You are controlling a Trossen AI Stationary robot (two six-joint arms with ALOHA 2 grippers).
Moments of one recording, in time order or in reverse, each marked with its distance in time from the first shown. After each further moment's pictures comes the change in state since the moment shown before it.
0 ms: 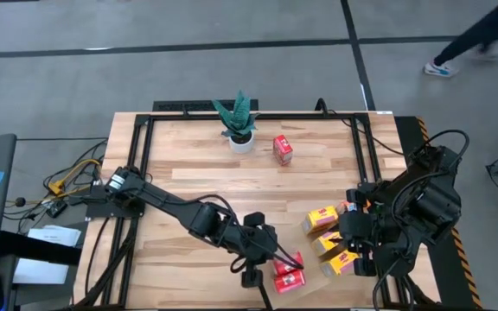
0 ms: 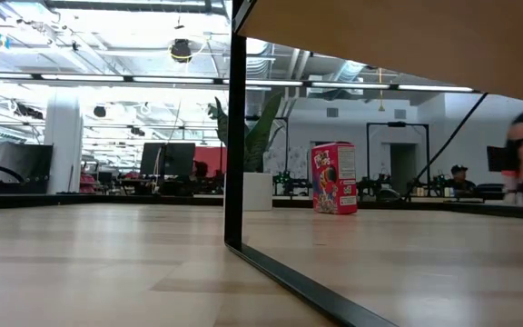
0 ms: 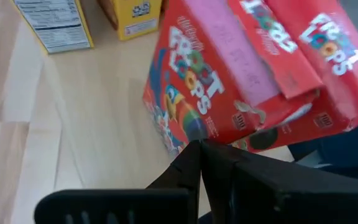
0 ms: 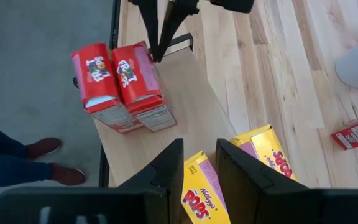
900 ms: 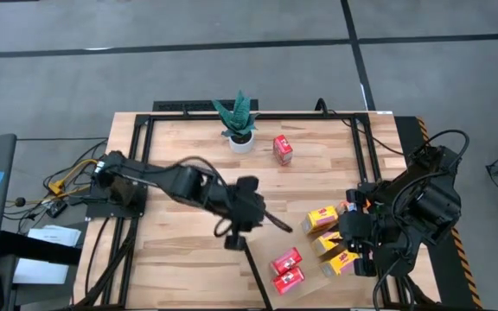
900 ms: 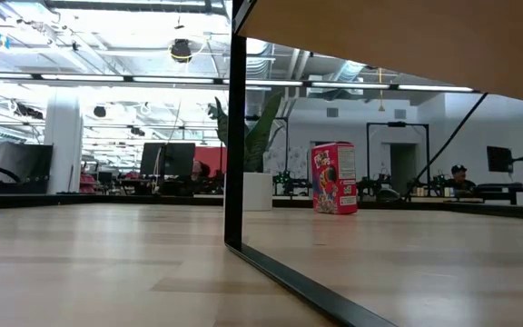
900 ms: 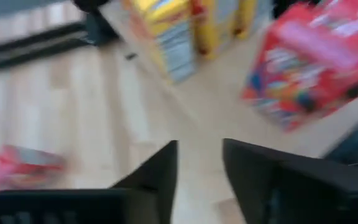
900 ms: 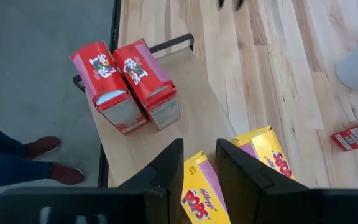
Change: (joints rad) left arm 0.168 -0.173 0.000 -0.173 -0.003 0.458; right arm 0.000 0.000 0.000 -0.013 0.000 -0.010
